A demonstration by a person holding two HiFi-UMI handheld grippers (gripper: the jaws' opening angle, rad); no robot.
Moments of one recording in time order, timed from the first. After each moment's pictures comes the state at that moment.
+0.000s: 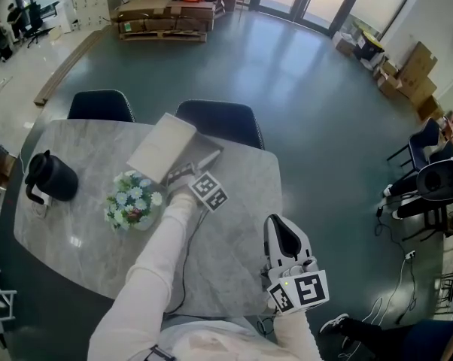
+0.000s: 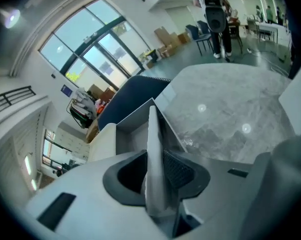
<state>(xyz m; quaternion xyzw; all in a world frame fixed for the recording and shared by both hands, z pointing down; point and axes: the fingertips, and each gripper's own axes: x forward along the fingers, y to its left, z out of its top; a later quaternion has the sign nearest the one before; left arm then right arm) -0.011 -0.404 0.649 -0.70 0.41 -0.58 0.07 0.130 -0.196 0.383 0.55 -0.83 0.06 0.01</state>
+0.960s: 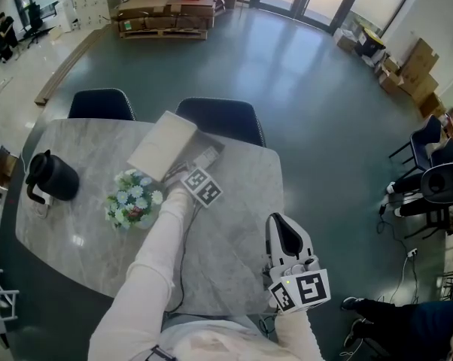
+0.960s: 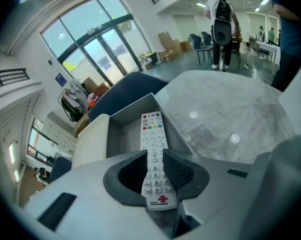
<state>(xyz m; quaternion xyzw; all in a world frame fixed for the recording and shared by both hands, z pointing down) -0.016 -0.402 0.663 -0.74 0.39 -0.55 0.01 0.134 -0.196 0.385 0.55 -0.83 0.06 0.01</state>
